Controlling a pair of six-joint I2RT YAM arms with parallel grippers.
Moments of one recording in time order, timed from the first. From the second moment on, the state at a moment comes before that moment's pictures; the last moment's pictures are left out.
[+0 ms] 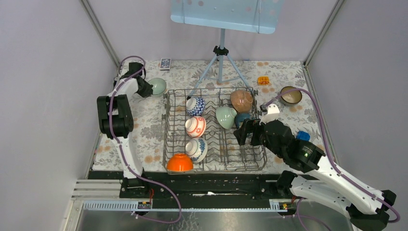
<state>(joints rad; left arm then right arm) 0.09 2.07 1.59 -0.52 -0.03 -0.83 0.91 0.70 0.81 -0.61 0.32 0.60</state>
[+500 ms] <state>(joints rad) 0.08 2.05 1.52 -0.50 -0.09 -0.84 0.91 0.70 0.81 -0.61 0.32 0.60</state>
